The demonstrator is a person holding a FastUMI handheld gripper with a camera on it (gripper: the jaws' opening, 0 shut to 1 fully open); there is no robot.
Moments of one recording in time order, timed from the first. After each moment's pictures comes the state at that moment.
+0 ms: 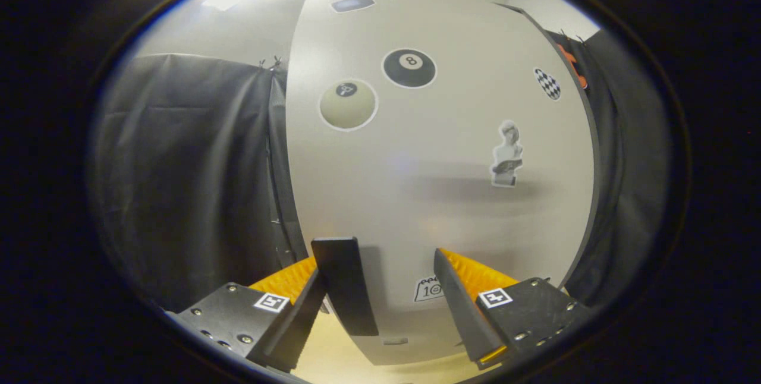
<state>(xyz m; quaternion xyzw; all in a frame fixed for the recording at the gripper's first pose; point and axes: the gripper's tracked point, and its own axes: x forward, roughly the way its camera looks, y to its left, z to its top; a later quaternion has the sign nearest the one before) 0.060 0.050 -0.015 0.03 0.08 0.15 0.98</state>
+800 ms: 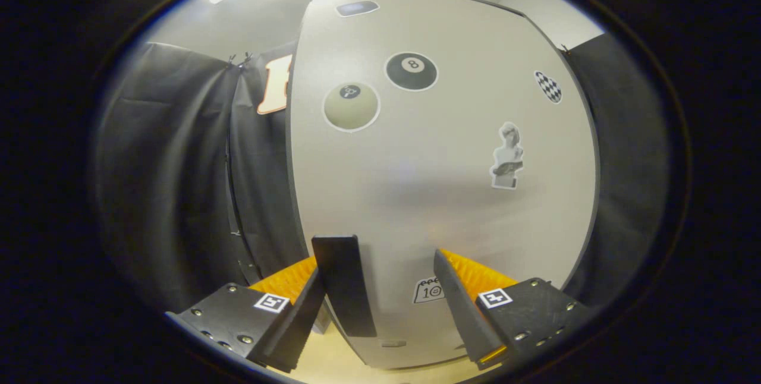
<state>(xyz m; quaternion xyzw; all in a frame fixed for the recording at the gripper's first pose) 0.073 0.053 -0.012 0.02 0.05 0.06 1.00</state>
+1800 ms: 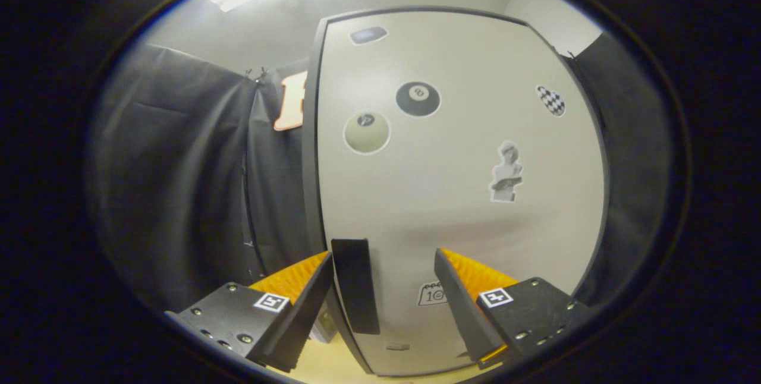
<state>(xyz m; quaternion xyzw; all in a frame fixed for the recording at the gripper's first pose) 0.048 0.046 0.016 0.03 -0.02 0.10 0.99</state>
